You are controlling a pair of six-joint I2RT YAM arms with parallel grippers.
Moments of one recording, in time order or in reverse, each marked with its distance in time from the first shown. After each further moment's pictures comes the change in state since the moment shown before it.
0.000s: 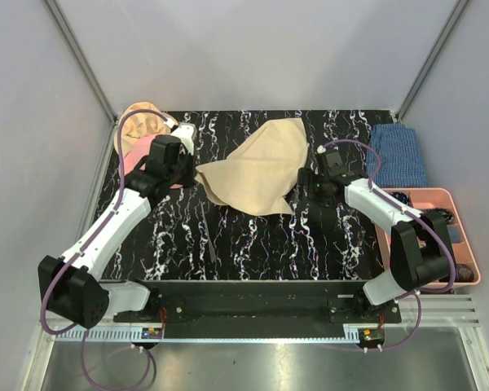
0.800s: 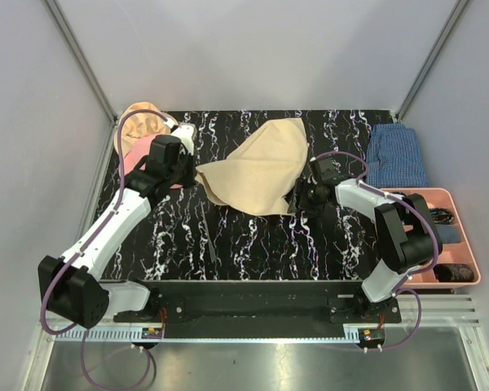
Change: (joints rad) left arm 0.000 0.000 0.000 -0.005 0.003 -0.003; right arm 0.000 0.146 -0.042 0.094 -0.173 0.084
